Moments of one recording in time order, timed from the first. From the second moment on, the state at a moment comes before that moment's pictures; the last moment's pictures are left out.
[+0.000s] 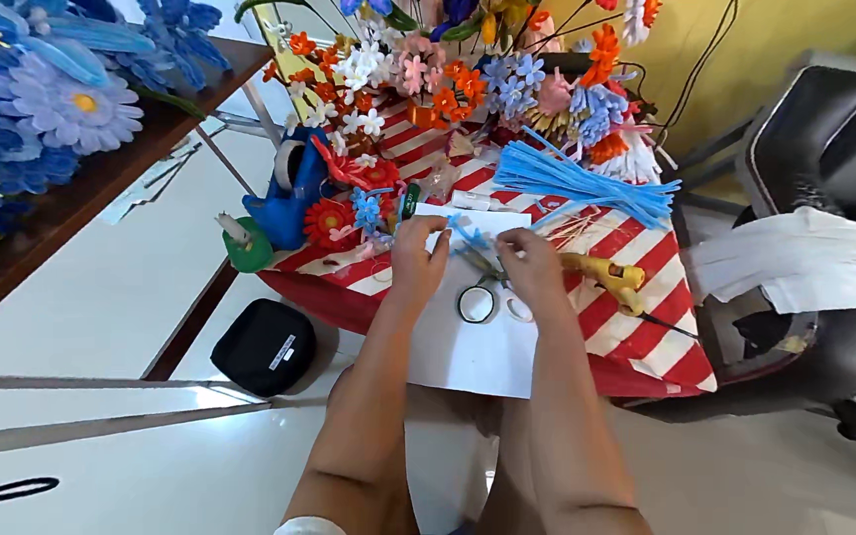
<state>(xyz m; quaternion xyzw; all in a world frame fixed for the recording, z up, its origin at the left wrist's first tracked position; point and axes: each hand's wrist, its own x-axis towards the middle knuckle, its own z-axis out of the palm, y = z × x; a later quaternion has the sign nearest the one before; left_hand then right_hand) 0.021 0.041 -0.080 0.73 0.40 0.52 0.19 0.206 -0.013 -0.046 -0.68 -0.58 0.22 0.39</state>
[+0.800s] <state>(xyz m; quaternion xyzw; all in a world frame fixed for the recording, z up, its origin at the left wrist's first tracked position) 0.043 0.043 -0.074 0.77 0.51 0.28 0.28 0.209 -0.009 -0.040 -0.63 -0.68 0.11 0.36</state>
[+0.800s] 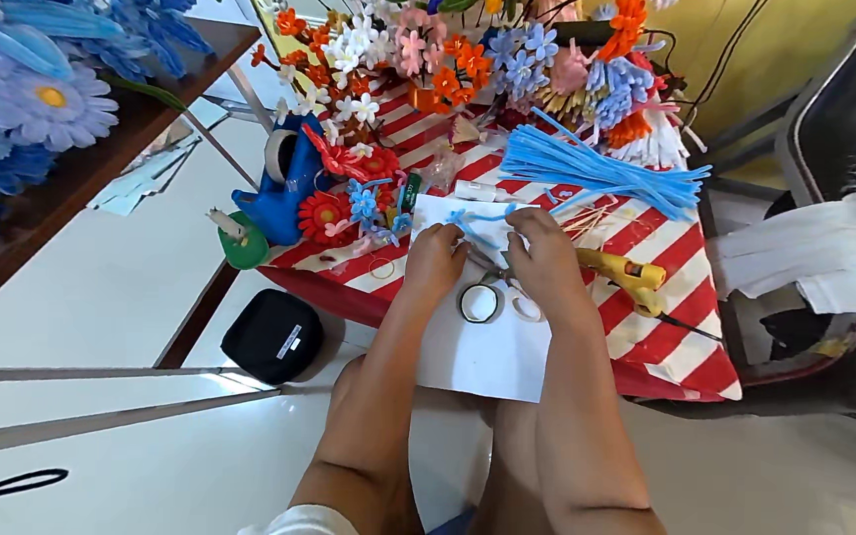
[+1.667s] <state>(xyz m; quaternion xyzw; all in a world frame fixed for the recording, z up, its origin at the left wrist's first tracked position) 0.046 0.039 -0.080 0.82 0.43 0.30 0.23 0.227 -0.021 -0.045 -0.63 -0.67 0.19 0.35</state>
